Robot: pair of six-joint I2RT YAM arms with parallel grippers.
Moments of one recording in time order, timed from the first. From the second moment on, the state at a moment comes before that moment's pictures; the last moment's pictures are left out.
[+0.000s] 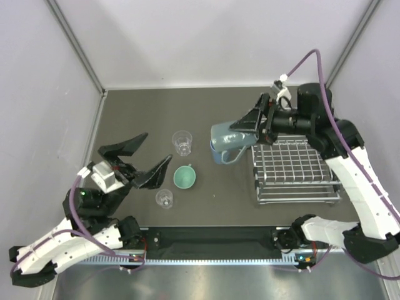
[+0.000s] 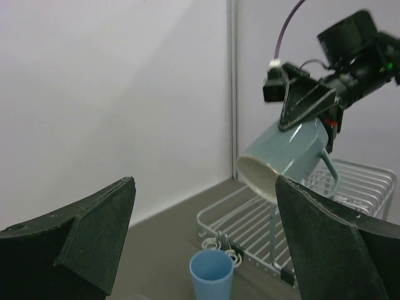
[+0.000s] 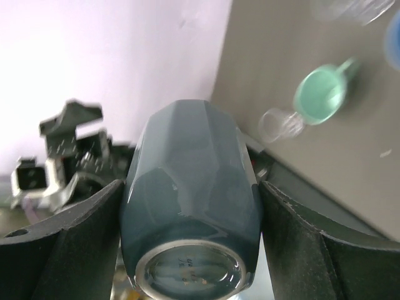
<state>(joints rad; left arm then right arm) -1.07 0.34 0.67 0.30 -0.19 0.25 0.50 1.13 1.50 -0.80 -0.62 0.94</state>
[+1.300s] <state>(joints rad) -1.07 0.45 0.72 -0.46 -0.65 -0.43 -0.03 1.78 2.03 -1.22 0.21 0.35</state>
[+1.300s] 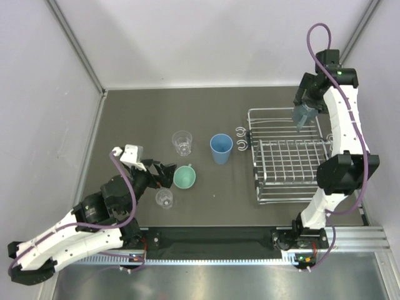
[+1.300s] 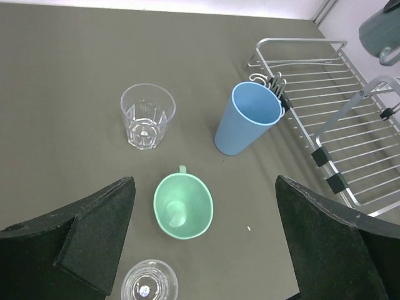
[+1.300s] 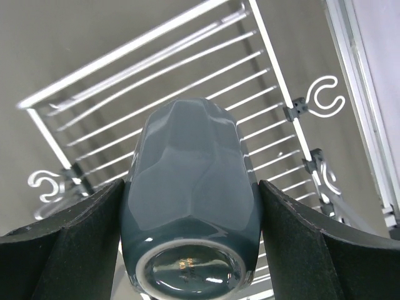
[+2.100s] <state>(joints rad) -1.07 0.42 0.72 -0.48 -0.67 -0.50 -0.08 1.78 1.73 -1.12 0.18 0.23</state>
